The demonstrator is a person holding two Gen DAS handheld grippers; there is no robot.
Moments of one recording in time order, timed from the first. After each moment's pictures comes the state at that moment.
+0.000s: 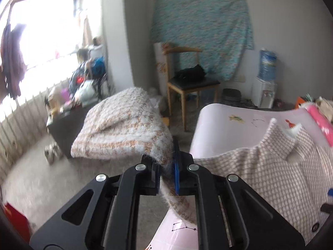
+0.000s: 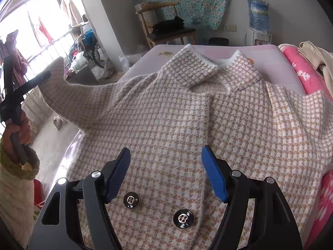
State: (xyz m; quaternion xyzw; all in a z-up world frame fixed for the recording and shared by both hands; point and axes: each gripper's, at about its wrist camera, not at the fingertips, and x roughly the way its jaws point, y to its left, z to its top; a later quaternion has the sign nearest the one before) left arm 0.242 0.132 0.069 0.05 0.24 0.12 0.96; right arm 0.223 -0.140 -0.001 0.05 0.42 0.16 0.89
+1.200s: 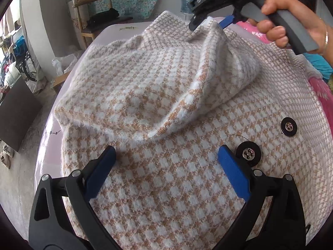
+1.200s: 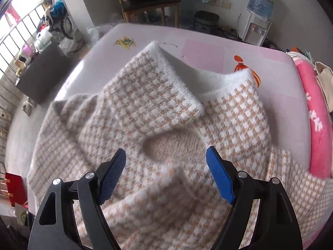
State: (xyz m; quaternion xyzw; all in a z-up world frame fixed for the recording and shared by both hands) left arm 0.176 0.018 -0.093 0.05 0.43 -0.11 0.89; right arm 0.457 -0.124 -0.037 -0.04 0.57 0.09 0.82
